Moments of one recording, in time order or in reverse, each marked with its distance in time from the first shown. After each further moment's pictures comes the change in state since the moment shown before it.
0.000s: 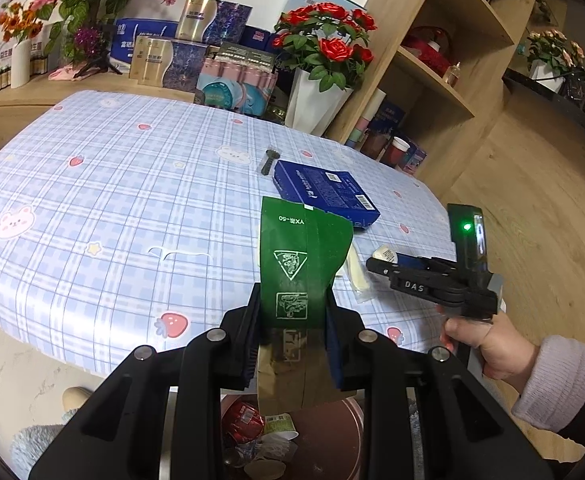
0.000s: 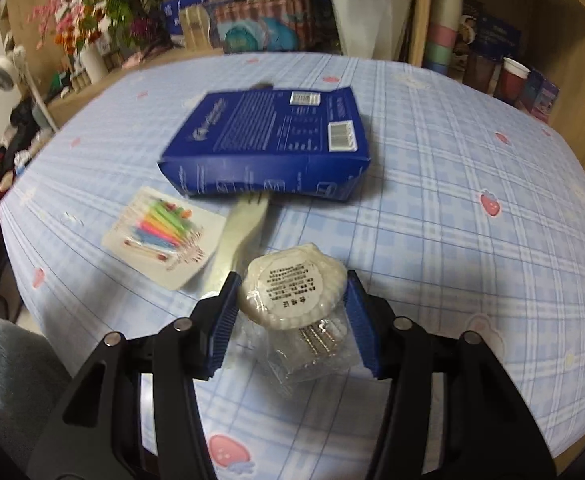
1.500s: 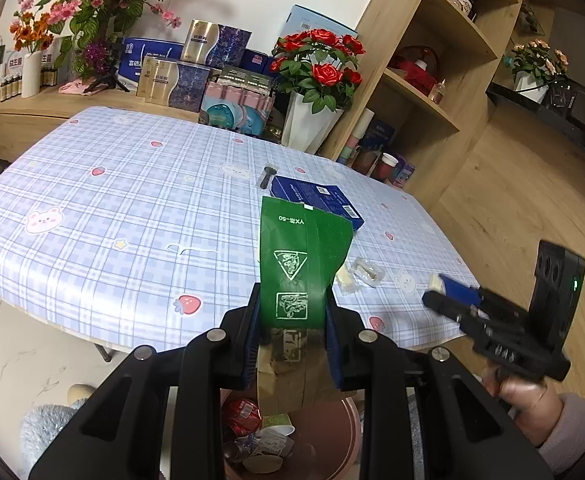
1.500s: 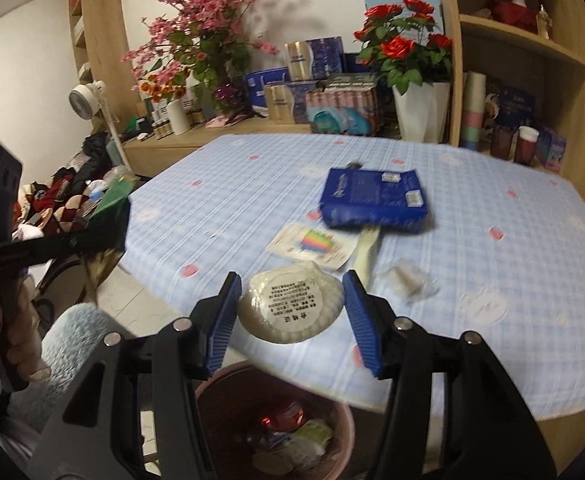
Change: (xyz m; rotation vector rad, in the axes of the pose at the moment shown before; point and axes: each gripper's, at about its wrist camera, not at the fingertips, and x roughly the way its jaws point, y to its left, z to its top) left arm -0.064 -0.007 -0.018 0.008 -0.072 -0.007; right arm -0.162 0.075 -0.077 -0.047 -0.290 0.214
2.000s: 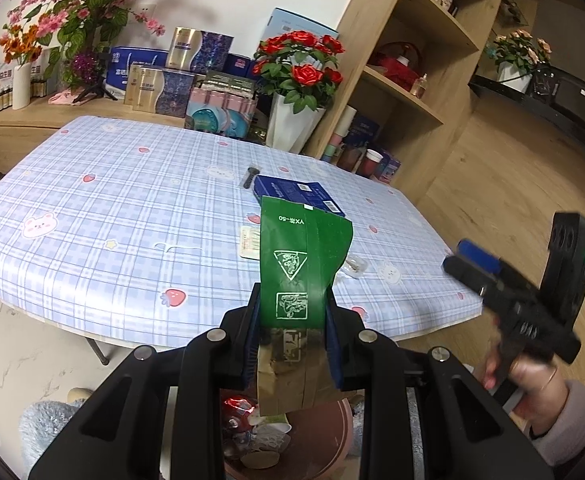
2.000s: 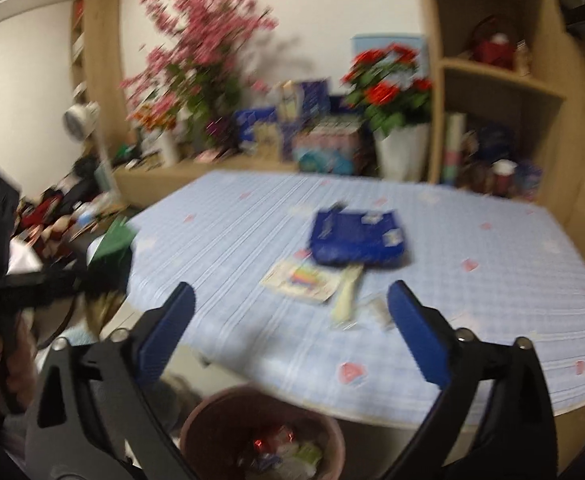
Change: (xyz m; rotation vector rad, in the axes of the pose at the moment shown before) left arm -0.014 -0.021 -0.011 0.045 -0.005 -0.032; right arm -0.047 0.002 0.019 0.004 -0.180 -0.137
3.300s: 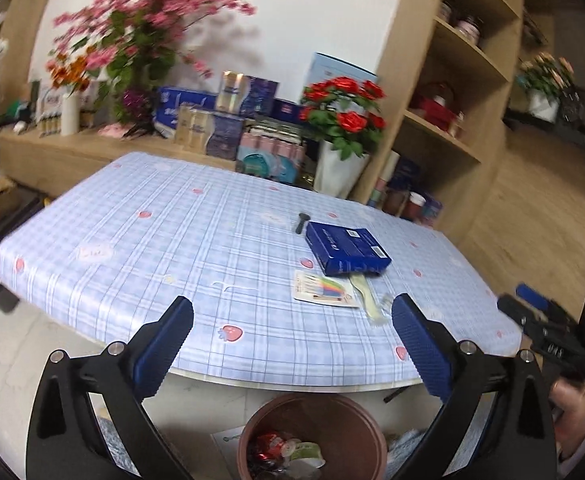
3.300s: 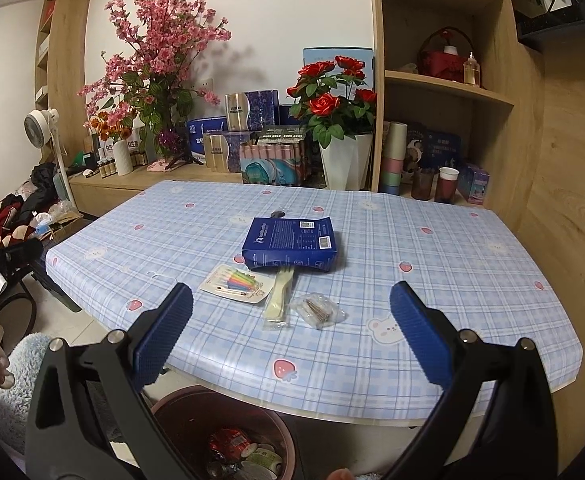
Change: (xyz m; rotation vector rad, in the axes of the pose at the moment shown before) left arm -0.022 0.021 0.004 -0.055 -0.167 0.176; right arm -0.014 -0.028 -0.013 -0.010 0.001 -0.139
